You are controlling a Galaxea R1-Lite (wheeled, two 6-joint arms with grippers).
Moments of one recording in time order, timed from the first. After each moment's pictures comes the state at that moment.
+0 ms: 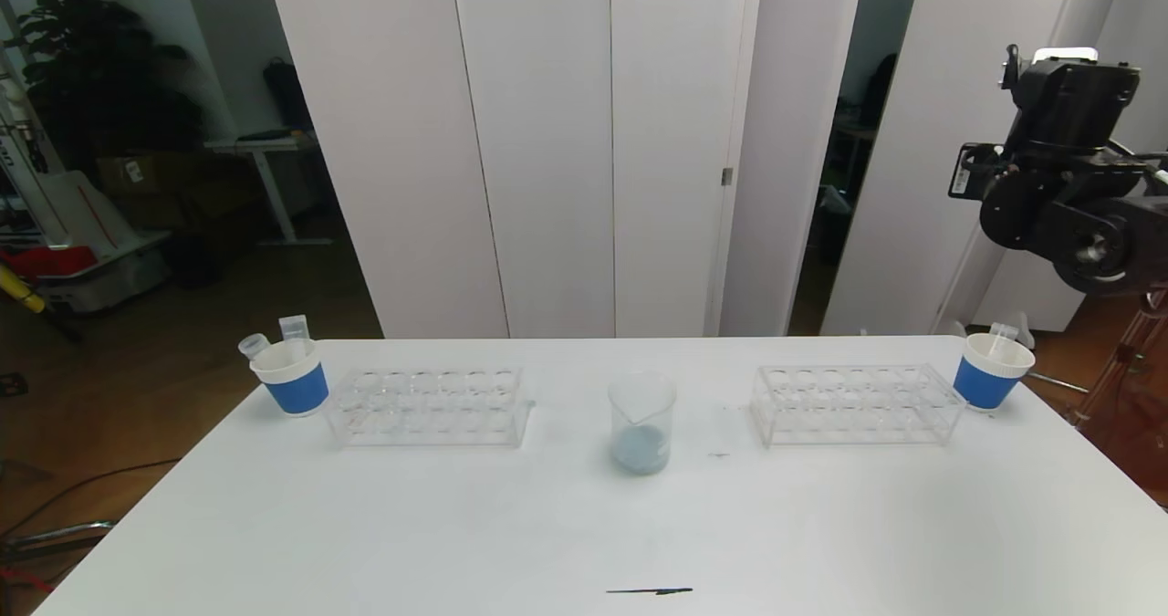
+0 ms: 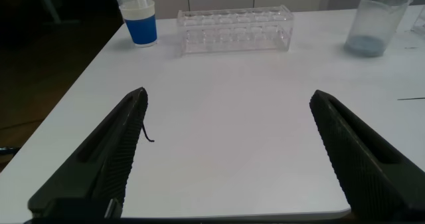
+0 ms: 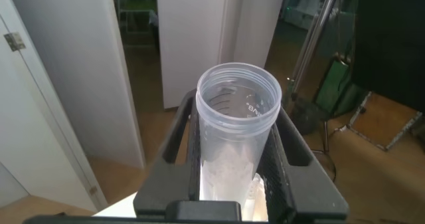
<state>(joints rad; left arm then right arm) 0.00 0.00 0.00 0.00 -0.01 0.03 0.11 1.99 -1.55 -0.47 -0.77 -0.07</state>
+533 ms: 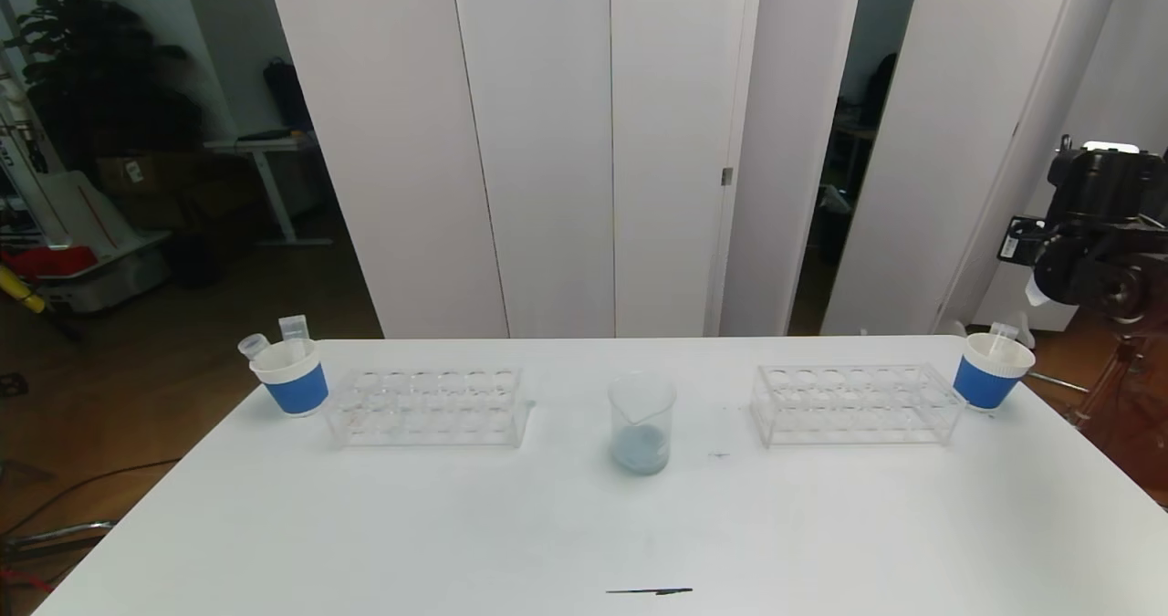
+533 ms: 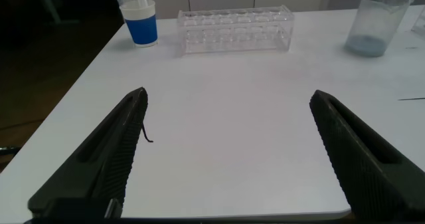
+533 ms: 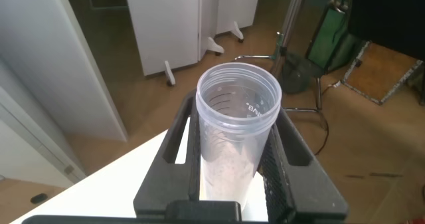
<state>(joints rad) 0.00 0.00 0.00 0.00 -0.01 0.03 -0.11 2.07 -1.43 -0.47 -0.62 0.08</state>
